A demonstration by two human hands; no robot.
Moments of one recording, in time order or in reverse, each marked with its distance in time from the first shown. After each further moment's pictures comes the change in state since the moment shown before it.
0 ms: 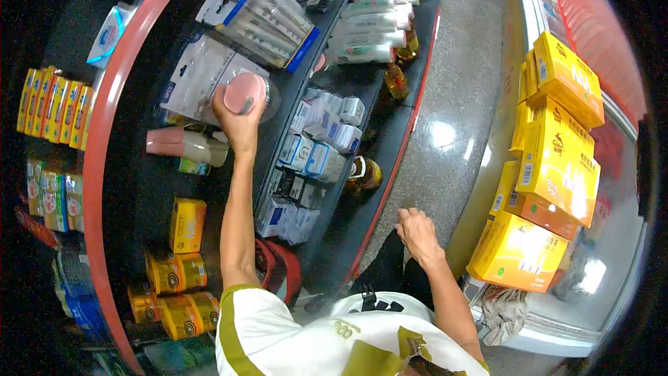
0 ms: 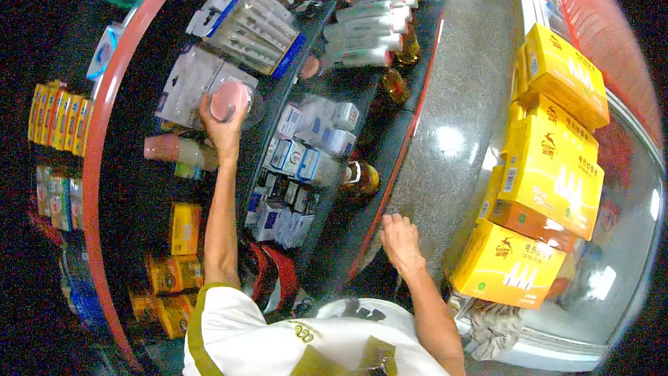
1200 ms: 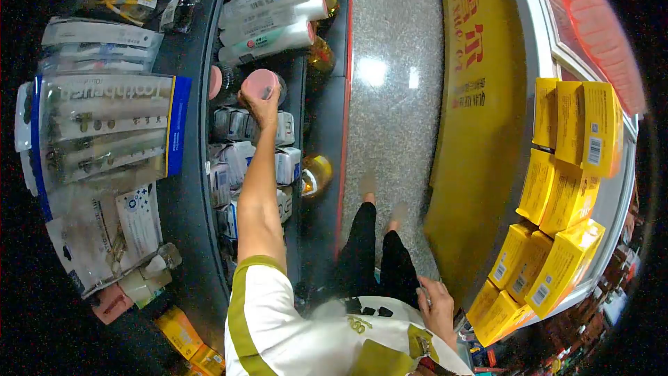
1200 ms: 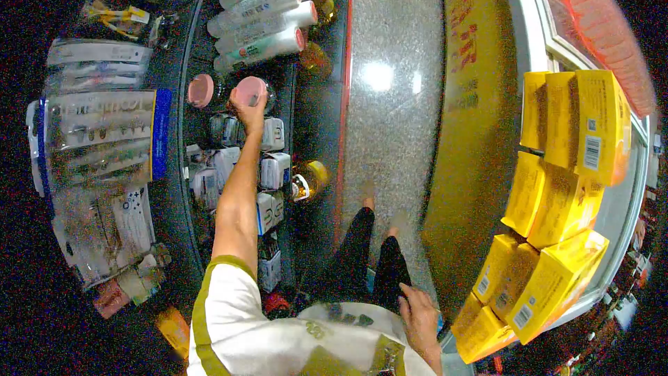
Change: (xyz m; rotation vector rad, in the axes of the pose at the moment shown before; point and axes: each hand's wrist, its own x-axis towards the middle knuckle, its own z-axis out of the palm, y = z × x) left_hand -0.110 -0.214 0.391 -0.026 -0.260 -0.112; right_hand -0.033 -0.027 -0.058 0.300 0.061 0.665
